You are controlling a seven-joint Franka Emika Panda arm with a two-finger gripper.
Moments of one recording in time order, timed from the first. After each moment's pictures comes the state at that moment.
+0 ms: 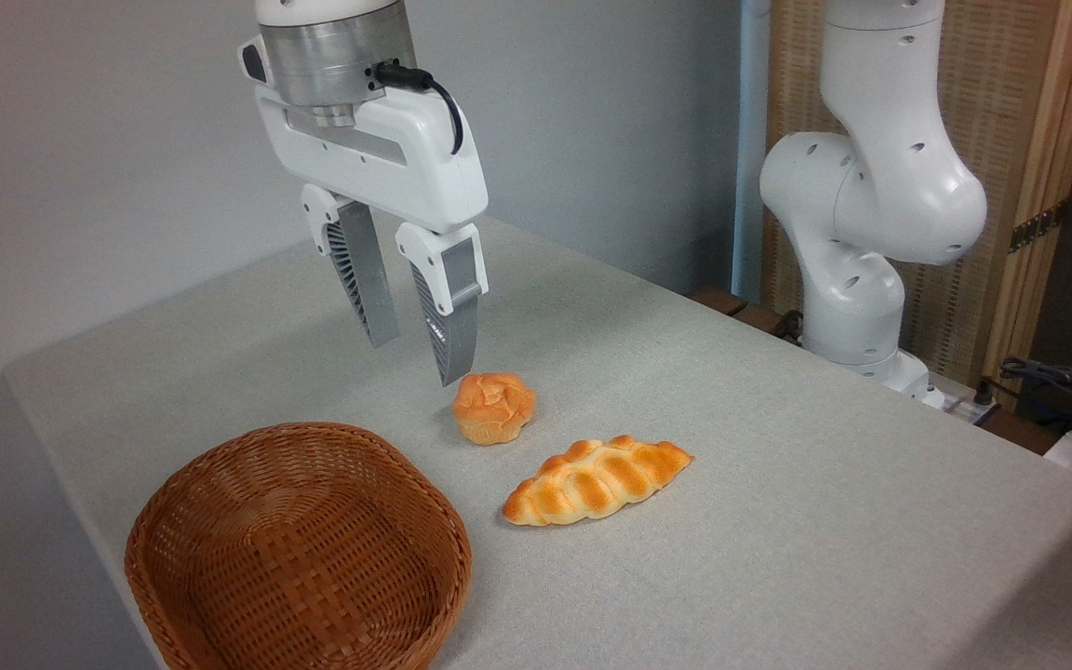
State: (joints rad) arm -0.02 0.03 -0.02 -1.59 0.00 1.61 0.67
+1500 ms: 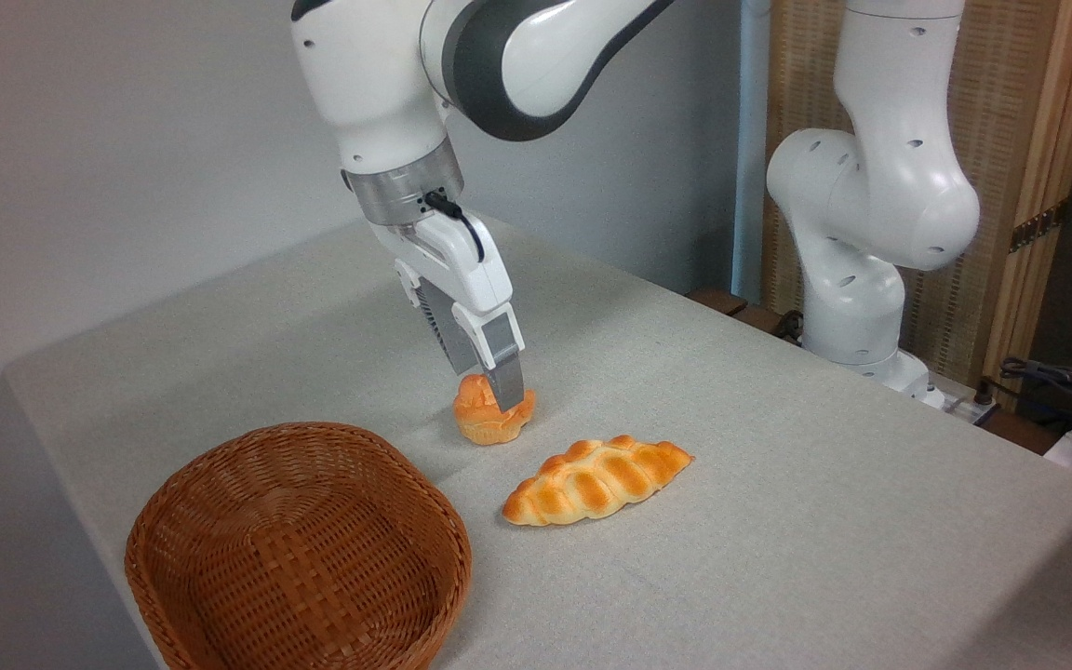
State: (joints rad) arm -0.20 -0.12 -0.04 -2.08 0.00 1.81 0.67
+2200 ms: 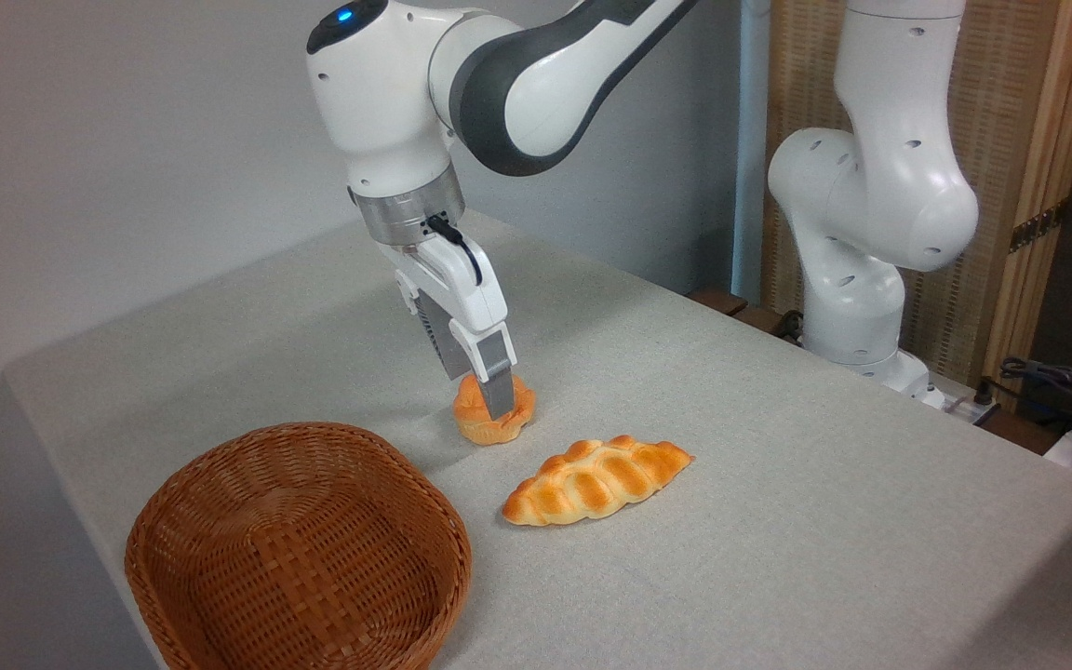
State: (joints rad) arm -0.22 -0.12 -0.04 -2.15 -0.05 1.90 0.67
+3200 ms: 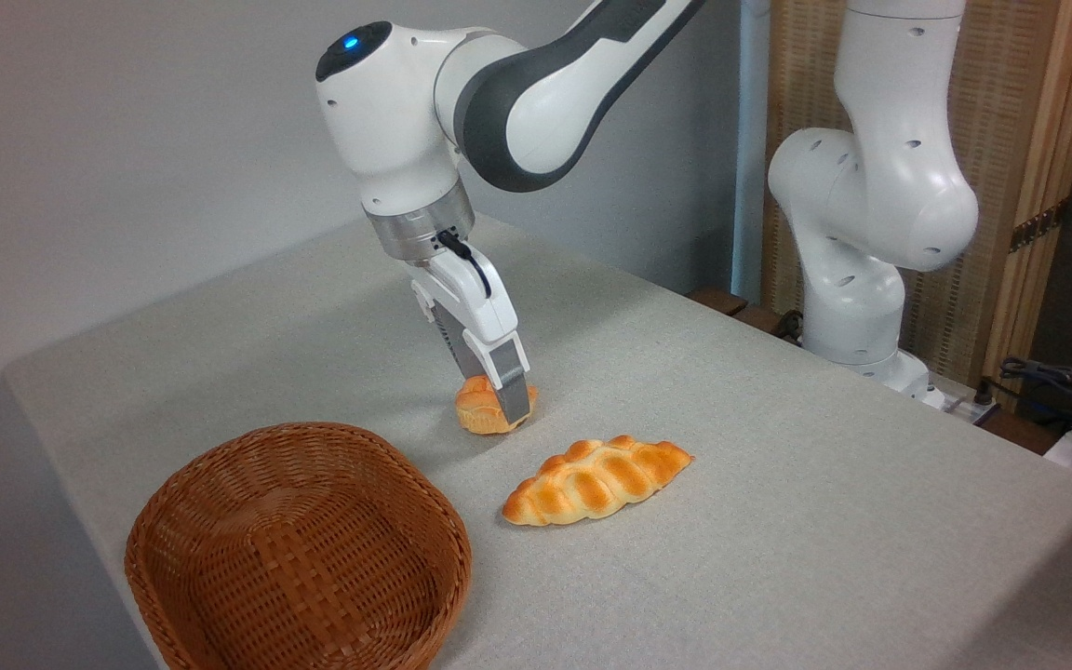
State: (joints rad) arm -0.22 -0.12 -0.06 -2.19 -0.05 1.90 0.67
